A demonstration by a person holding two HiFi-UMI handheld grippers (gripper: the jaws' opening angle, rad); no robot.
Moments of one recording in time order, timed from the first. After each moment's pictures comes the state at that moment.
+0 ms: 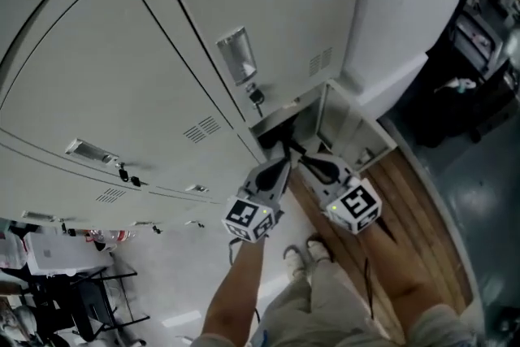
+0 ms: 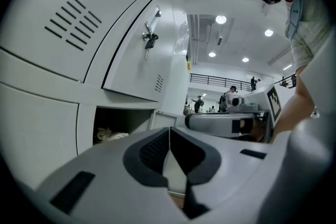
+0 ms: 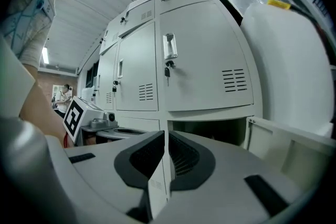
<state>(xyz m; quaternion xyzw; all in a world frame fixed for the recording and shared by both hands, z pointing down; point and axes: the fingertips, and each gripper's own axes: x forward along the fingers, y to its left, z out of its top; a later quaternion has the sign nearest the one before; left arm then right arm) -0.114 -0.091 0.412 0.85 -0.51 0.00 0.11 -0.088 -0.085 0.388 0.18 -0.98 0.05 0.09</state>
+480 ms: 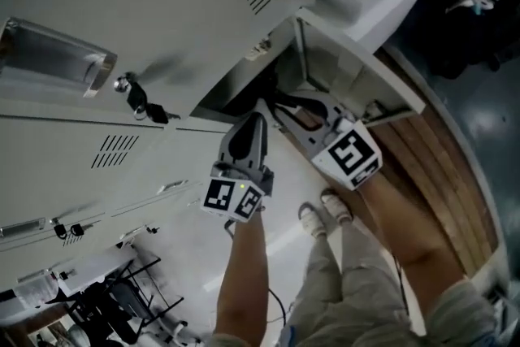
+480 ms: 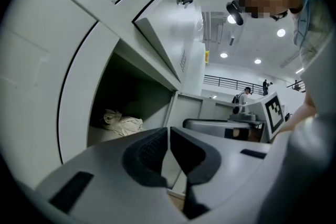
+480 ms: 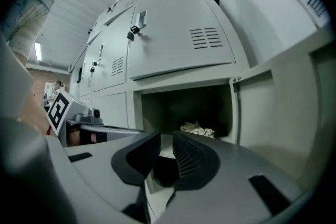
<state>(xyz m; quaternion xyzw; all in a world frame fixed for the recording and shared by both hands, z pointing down) -0.132 -0.160 0.490 0.82 -0.56 -0.02 0.15 -0.096 -0.176 0.475 0.21 -0.97 0.06 0.09</state>
